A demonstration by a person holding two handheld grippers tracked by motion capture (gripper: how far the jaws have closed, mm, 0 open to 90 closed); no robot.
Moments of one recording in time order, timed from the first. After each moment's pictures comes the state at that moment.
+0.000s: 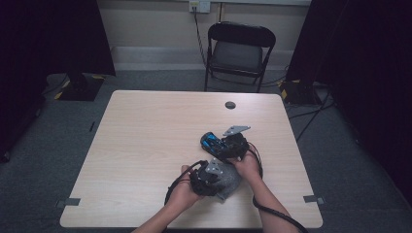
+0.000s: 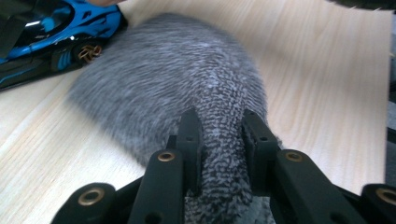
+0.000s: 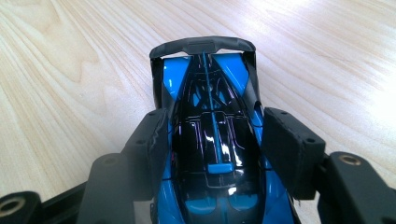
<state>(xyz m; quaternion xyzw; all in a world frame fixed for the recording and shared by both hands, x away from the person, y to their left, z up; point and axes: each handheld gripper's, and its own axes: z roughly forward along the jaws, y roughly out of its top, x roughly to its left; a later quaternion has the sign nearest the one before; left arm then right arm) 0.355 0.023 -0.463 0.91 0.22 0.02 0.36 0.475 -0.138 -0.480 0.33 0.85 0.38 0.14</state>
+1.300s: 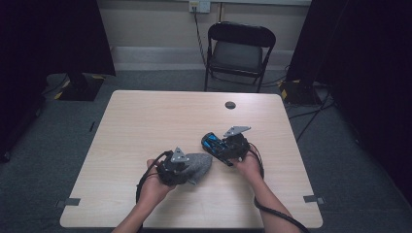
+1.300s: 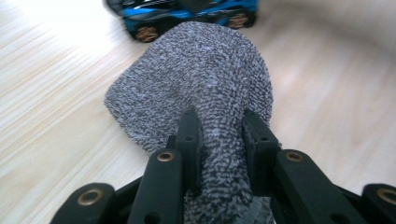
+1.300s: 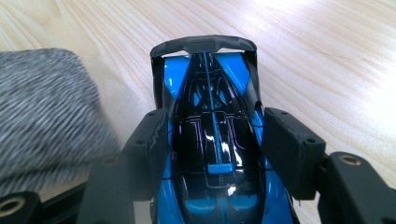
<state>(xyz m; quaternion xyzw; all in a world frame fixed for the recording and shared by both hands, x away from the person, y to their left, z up) 0.366 0.112 -0.448 0.87 0.33 0.11 0.35 0.472 -0.140 -0.479 0.32 0.86 0.38 0.15</state>
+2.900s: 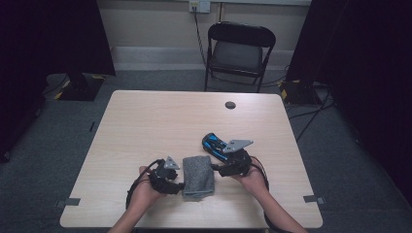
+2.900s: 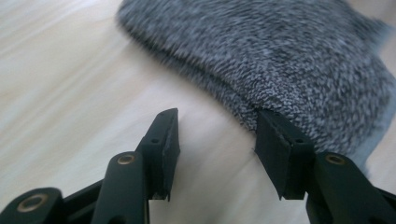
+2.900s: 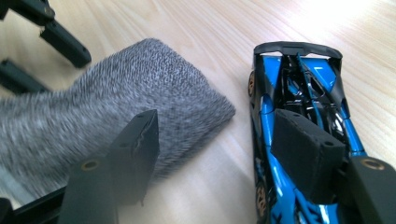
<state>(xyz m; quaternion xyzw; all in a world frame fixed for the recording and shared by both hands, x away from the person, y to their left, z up) 0.353 0.126 -0.479 0.89 0.34 0.08 0.31 0.413 -0.139 -0.465 0.25 0.87 0.41 0.12</state>
